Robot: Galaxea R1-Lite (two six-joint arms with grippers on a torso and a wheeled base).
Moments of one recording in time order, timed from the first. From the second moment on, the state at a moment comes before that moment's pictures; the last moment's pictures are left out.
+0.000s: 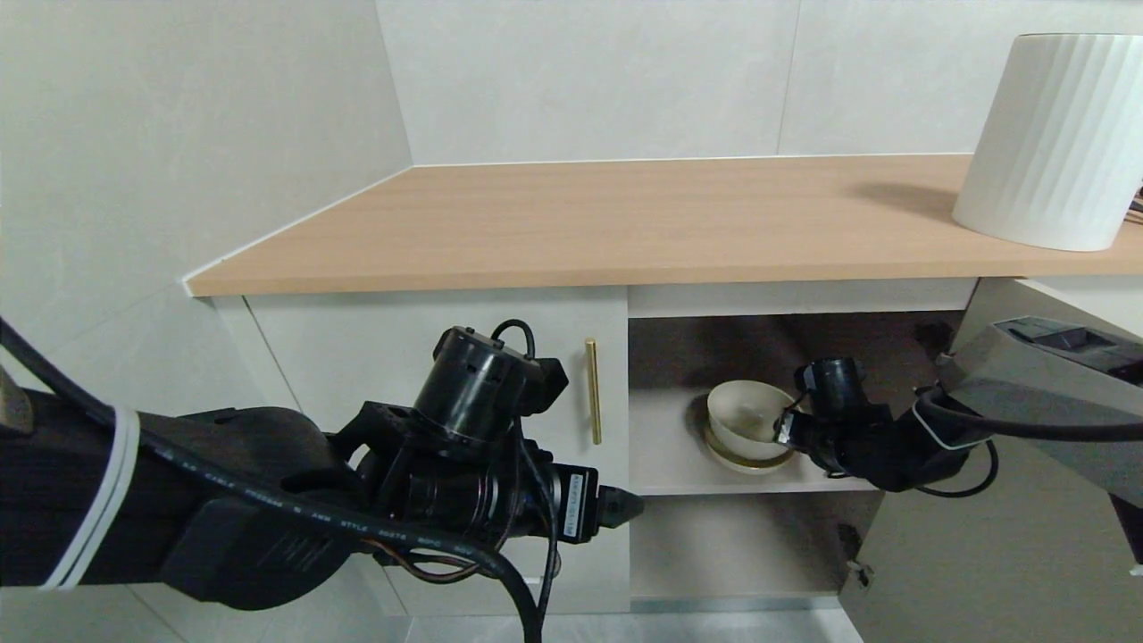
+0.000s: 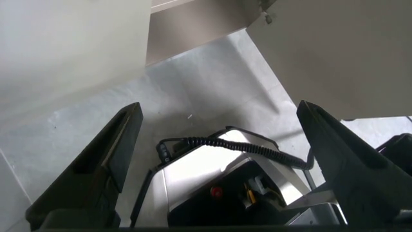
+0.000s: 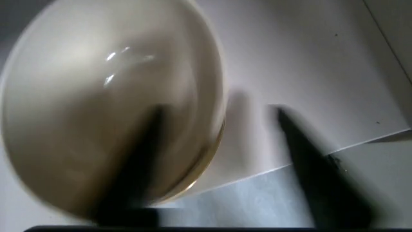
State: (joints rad) left arm -0.71 1.80 -0.95 -0.11 -0.05 -0.42; right arm 0.27 2.37 -1.17 -0.54 -0.33 0.51
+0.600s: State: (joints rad) left arm -0.67 1.65 -0.92 -0.11 -0.04 -0.45; right arm 0.31 2.07 -0.92 -0.42 -0.19 0.46
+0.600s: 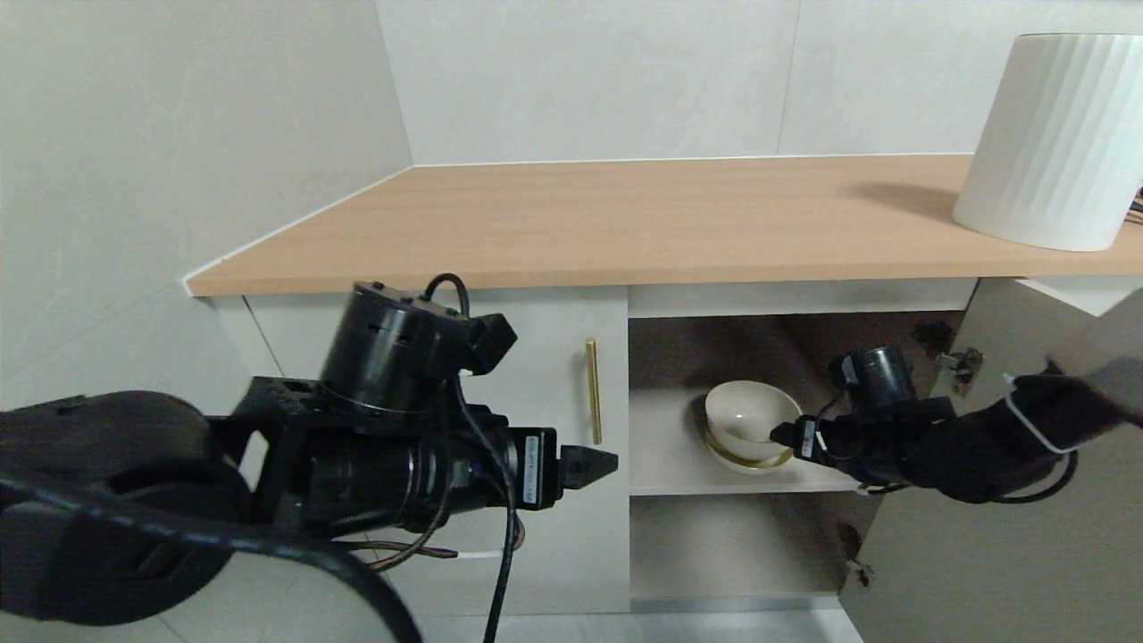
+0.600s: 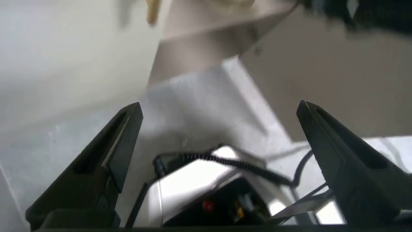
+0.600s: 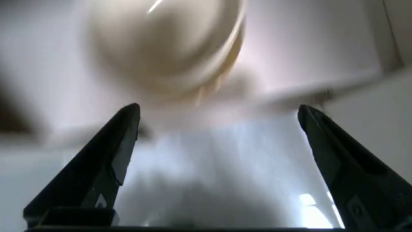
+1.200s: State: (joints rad) left arm -0.60 1.39 -0.79 -0.11 0.00 -0.45; right arm 0.50 1.48 -0.76 0.07 -0.13 0.37
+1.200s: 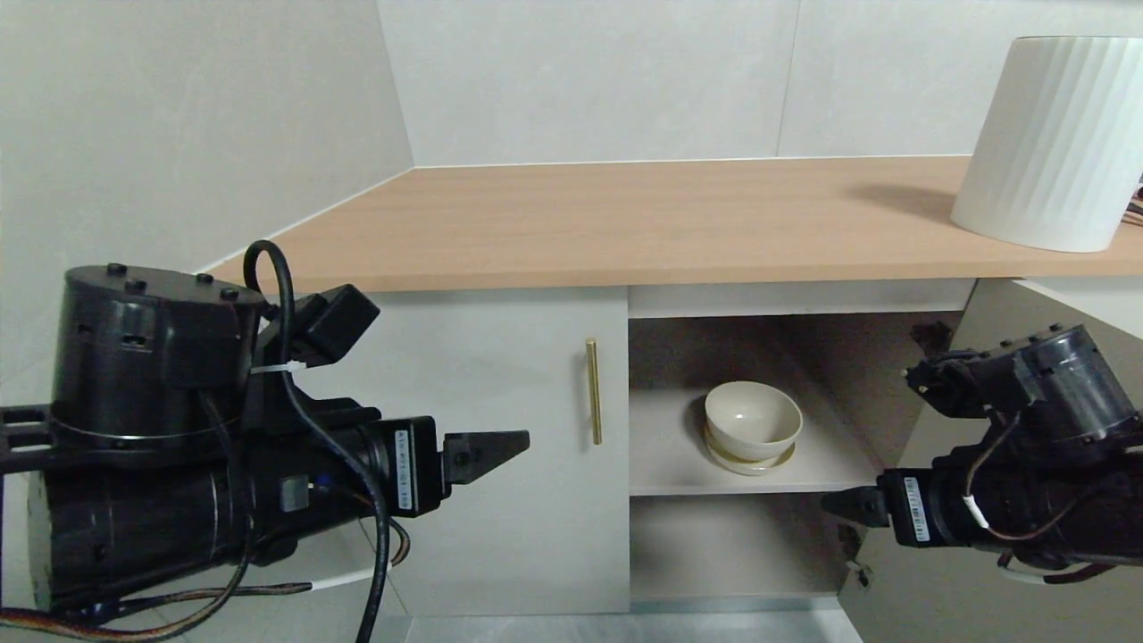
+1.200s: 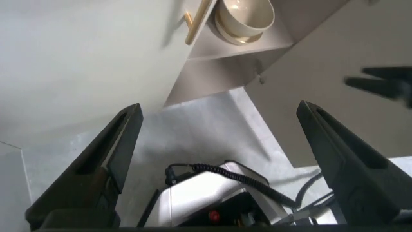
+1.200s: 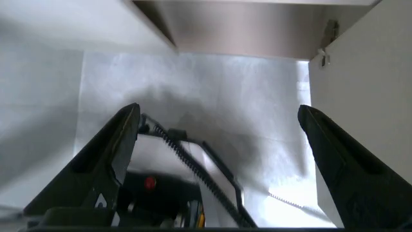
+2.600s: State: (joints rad) left arm -0.60 1.43 -0.78 -0.11 0.01 -0.45; right arm 0.53 1.38 -0.73 0.10 -0.14 0.37
